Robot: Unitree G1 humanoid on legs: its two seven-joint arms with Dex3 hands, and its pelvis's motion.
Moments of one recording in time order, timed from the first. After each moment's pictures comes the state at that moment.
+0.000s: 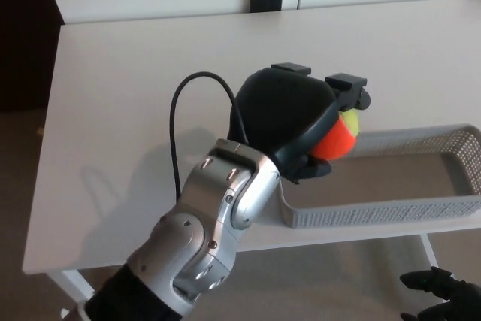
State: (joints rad) left_arm -0.48 0.13 -0.62 0.01 0.98 0.21 -0.08; right_arm -0.01 -0.38 0.13 0.81 -0.26 -0.30 0.04
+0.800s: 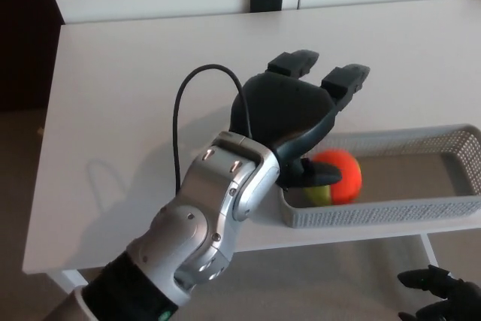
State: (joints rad) left_arm -0.53 0.18 -0.66 -0.01 1.04 0.28 -0.28; right_arm 0.00 -0.38 0.14 0.78 -0.27 -0.29 0.03
